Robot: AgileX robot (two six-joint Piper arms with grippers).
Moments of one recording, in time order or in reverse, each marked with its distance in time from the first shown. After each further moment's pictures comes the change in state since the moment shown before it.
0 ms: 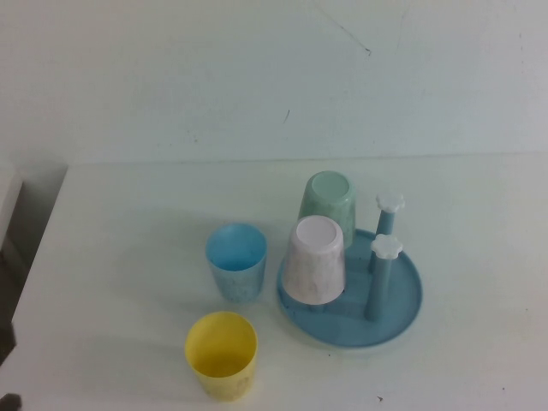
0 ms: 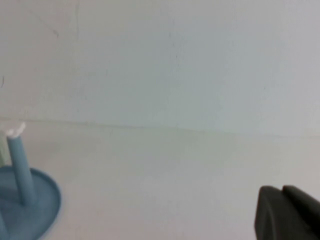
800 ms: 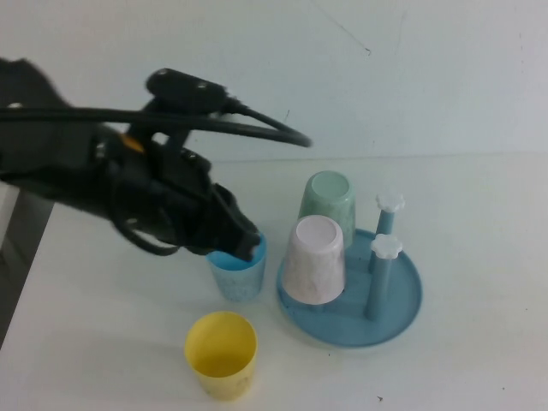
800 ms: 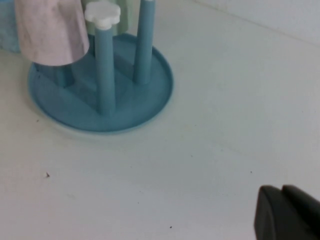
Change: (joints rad) right arm 0.000 0.376 -0.030 0.593 0.150 -0.778; left arm -0.358 0.952 -0.709 -0.185 0.259 0.335
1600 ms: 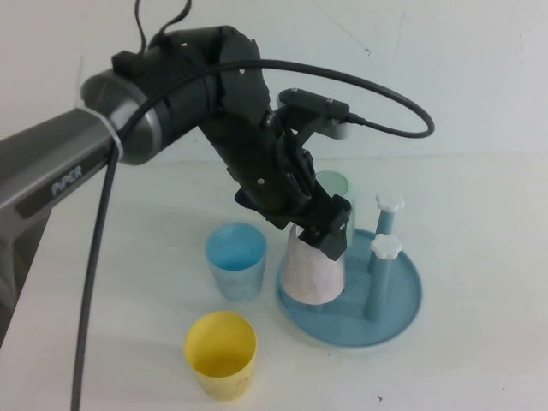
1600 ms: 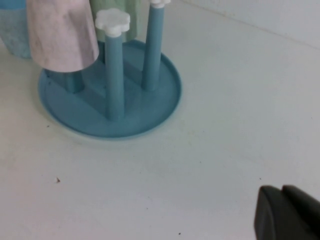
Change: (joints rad) right arm 0.000 0.002 0.000 0.047 0.004 -0.035; left arm -0.110 0.540 -0.520 0.158 0.237 -0.144
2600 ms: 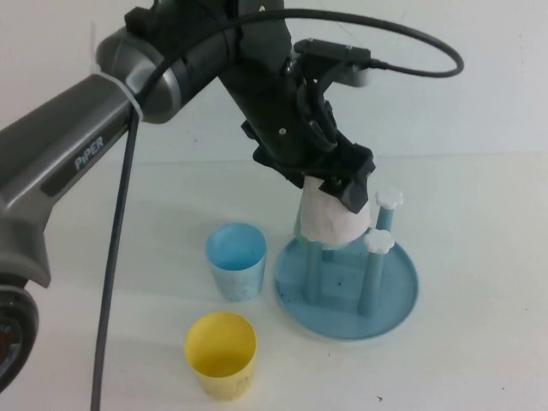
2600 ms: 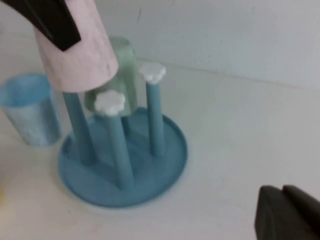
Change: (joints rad) right arm 0.000 0.000 0.000 0.212 -0.100 -0.041; left arm -0.021 0.084 -0.280 0.035 0.138 -0.115
